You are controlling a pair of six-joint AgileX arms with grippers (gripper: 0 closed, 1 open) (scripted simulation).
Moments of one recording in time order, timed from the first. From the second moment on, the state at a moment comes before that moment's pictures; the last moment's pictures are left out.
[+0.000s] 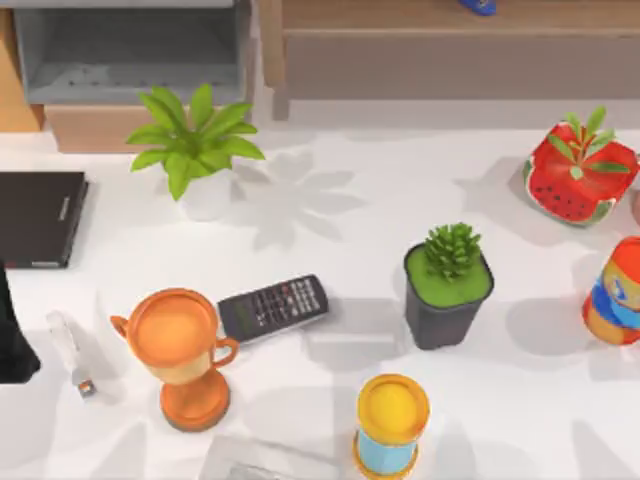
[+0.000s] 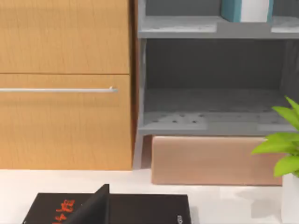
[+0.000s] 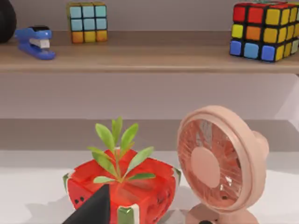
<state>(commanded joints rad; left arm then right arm) 0.00 0.00 0.00 0.00 0.00 0.00 0.00 0.00 0.00 0.00 0.00 0.00</state>
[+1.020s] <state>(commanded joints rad) -0.17 1.17 0.78 0.40 -0.10 -0.01 0.00 0.00 0.00 0.00 0.00 0.00</state>
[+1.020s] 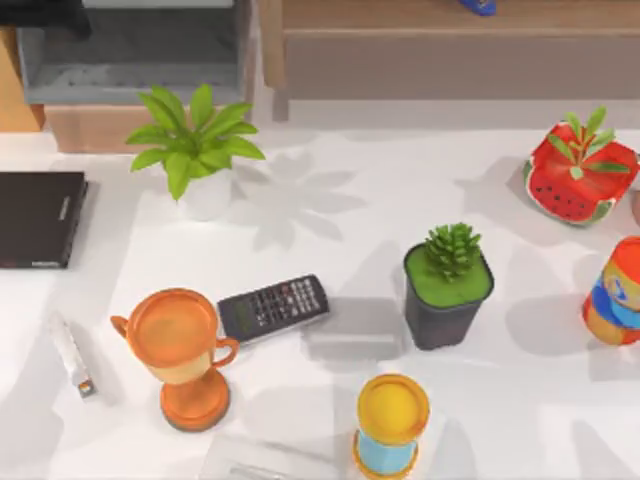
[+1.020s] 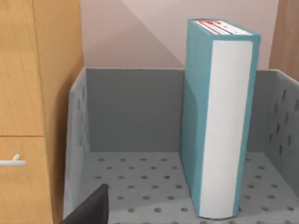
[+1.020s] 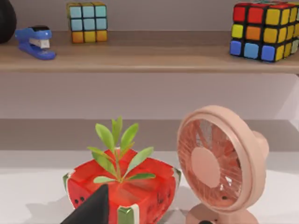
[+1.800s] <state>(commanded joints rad) -0.23 1.91 1.26 0.65 -0.19 -0.01 0.00 0.00 0.00 0.00 0.00 0.00</state>
